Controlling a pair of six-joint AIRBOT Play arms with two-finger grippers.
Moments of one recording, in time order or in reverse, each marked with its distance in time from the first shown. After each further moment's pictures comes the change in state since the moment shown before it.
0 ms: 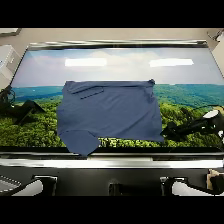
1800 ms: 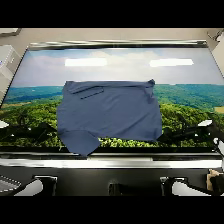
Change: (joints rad) left arm 0.073 0.029 -0.473 -0.137 0.287 0.293; right arm -0.001 0.013 -0.156 0.088 -0.123 -0.122
